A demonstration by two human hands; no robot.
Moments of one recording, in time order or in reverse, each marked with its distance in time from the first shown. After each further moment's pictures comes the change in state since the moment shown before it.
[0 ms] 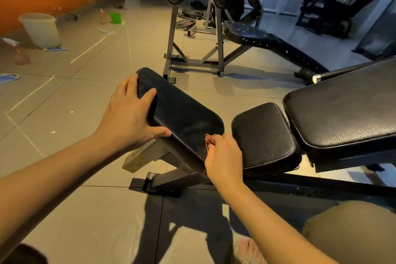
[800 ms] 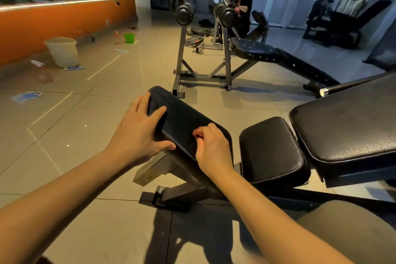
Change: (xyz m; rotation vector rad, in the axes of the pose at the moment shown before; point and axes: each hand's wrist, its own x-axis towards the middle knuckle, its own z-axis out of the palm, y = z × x) left_hand 0.001 -0.017 0.011 0.011 0.033 0.060; right_hand 0.035 -0.048 -0.002 0.196 -0.021 -0.199
